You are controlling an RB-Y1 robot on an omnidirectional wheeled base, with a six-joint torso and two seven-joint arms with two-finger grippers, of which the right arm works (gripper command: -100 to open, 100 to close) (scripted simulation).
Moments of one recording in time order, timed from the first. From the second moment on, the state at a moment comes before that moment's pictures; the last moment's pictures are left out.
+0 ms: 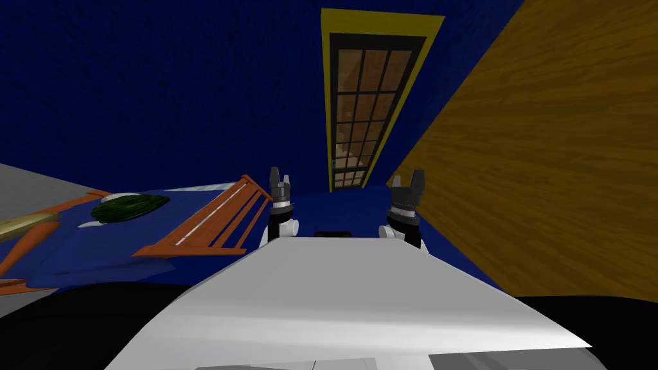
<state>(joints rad) 0.55 0.01 -0.07 -2.23 0.00 -0.64 0.12</state>
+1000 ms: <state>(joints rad) 0.49 -0.05 -0.05 -2.04 -0.13 -0.68 -0.07</state>
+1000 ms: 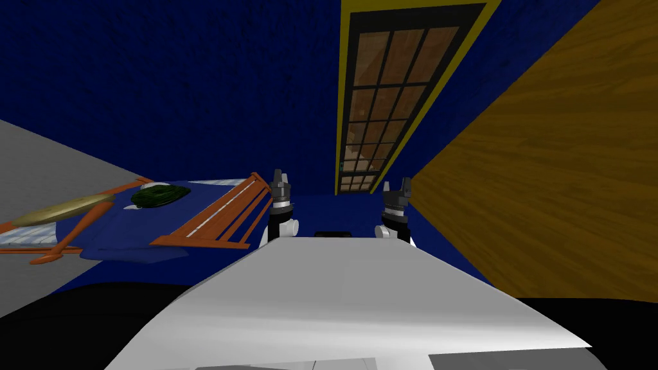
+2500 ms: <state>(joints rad) 0.40 -0.10 -0.01 -1.74 -0.31 -0.74 -0.36</state>
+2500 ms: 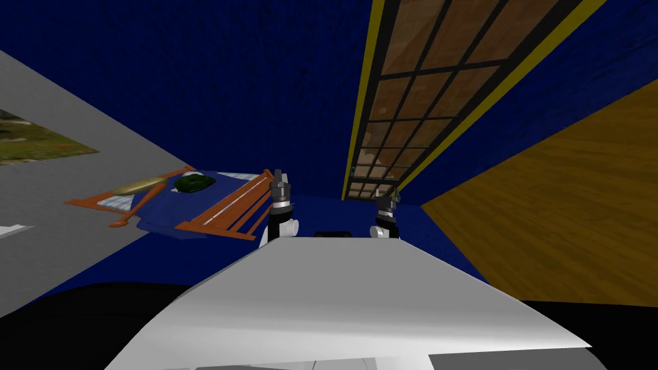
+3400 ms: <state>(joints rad) 0.33 -0.12 0.01 -1.52 -0.45 -0.78 -0.56</state>
